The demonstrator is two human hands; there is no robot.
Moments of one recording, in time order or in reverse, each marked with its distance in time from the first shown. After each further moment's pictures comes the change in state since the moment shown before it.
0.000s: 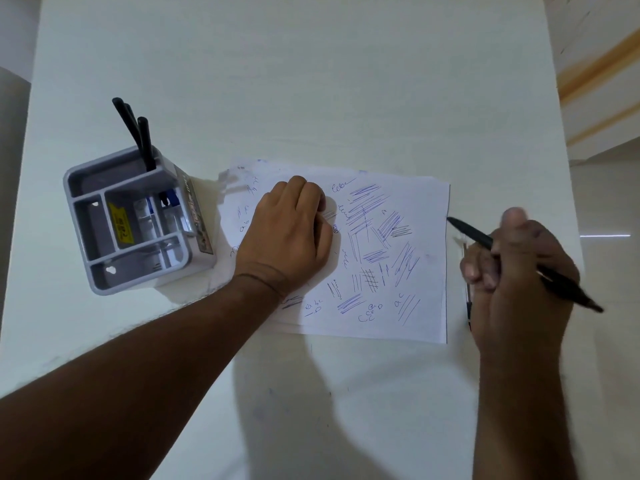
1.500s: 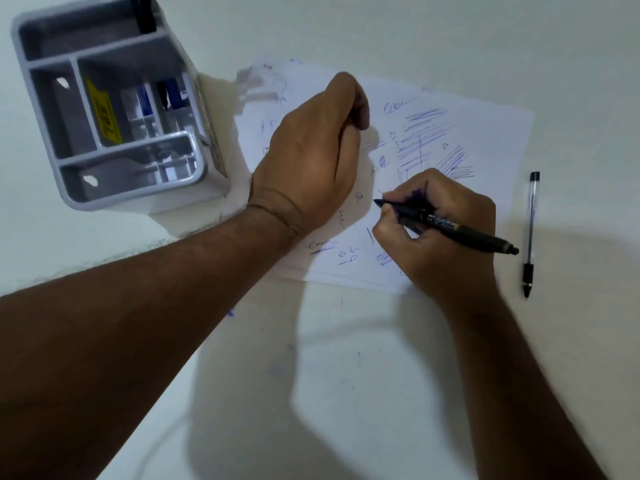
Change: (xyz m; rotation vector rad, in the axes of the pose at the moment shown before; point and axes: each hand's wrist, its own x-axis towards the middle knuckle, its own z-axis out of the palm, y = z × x) left_hand -0.005 -0.012 -0.012 -0.447 0.091 -0.071; right_hand -0.031 0.061 0.062 -0.706 -0.428 -0.414
